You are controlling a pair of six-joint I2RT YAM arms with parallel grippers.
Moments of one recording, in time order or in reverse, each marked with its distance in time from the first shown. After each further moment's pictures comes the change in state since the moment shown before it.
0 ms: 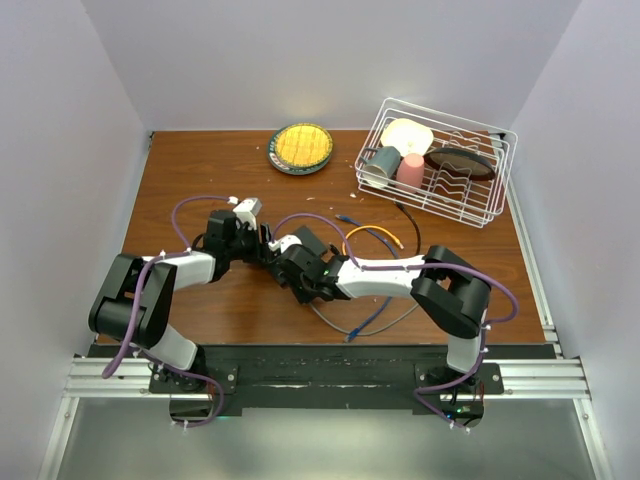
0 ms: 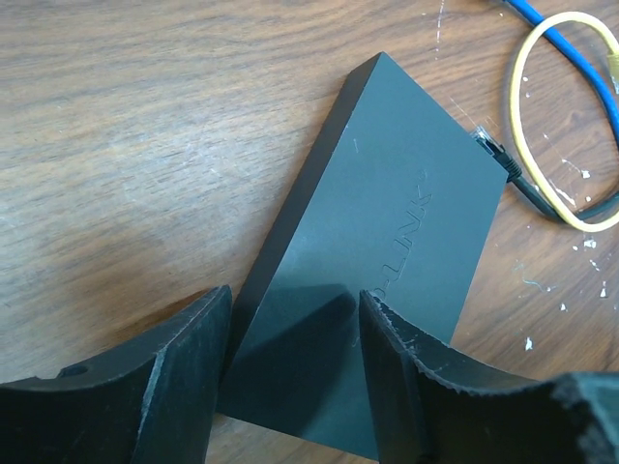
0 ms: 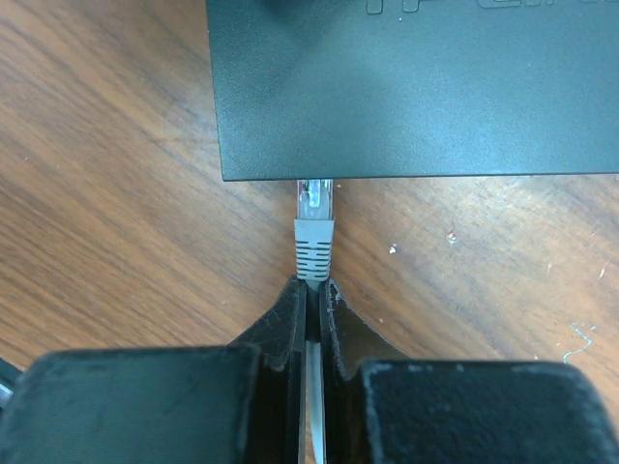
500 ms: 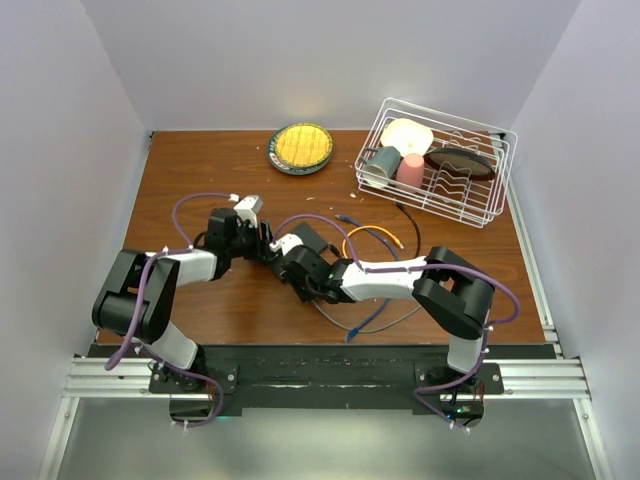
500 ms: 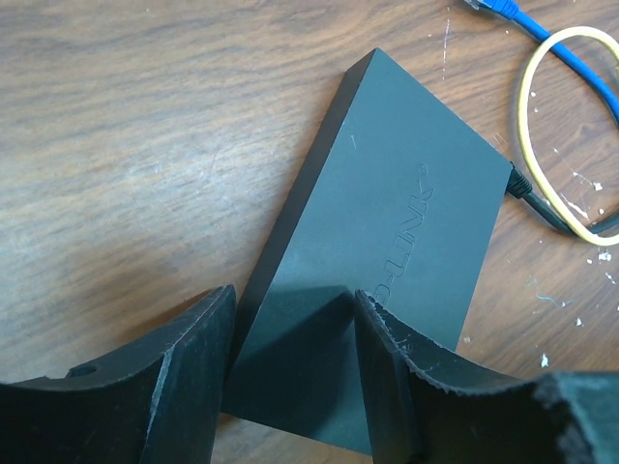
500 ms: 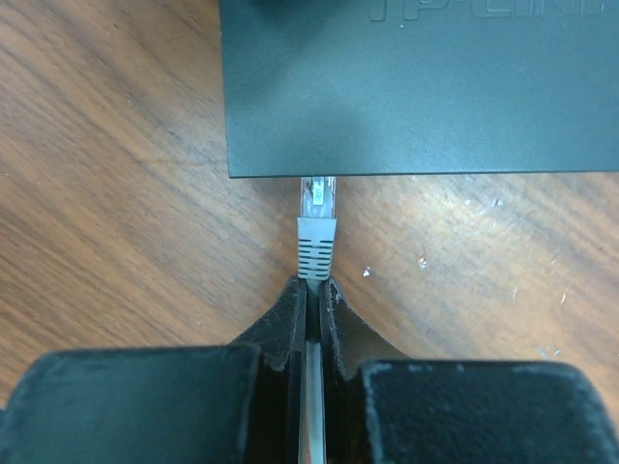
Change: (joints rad) left arm -0.001 0.032 0.011 0.039 -0.004 0.017; right arm -0.006 -0.020 -0.067 0.129 0.034 -0.074
